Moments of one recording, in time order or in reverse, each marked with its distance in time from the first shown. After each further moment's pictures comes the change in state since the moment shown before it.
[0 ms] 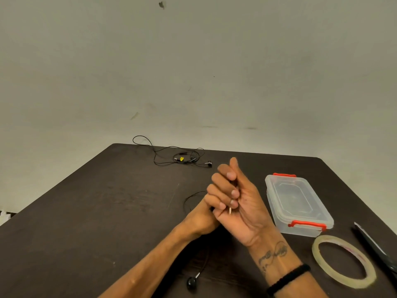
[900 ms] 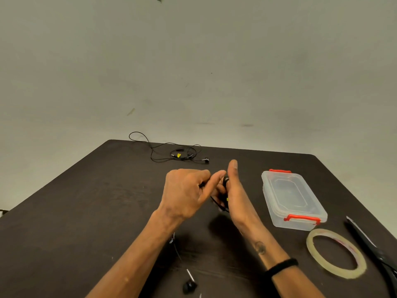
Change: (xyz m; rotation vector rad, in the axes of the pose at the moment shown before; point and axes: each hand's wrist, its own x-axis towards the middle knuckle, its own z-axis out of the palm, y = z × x) left_hand 0.000 0.009 -0.047 0.407 0.685 0.362; right_hand 0.001 0.001 -0.032 -1.261 0.510 0.003
